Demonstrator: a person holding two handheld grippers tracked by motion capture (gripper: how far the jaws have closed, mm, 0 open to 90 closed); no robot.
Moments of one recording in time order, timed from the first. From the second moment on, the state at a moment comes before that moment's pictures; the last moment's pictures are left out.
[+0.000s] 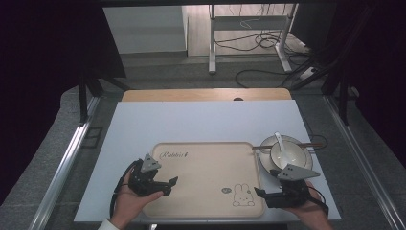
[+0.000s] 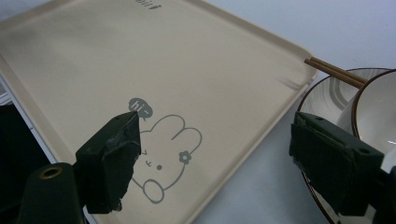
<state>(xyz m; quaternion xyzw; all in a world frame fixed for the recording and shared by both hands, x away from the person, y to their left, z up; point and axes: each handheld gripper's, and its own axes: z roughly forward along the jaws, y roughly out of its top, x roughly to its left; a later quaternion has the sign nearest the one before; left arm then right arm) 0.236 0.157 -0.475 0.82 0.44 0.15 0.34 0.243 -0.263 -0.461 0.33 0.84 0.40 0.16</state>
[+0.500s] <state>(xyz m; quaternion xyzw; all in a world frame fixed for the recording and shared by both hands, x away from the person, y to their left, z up) 0.236 0.163 -0.479 0.82 0.44 0.17 0.33 0.249 -0.262 -0.460 0.33 0.85 0.39 0.14</state>
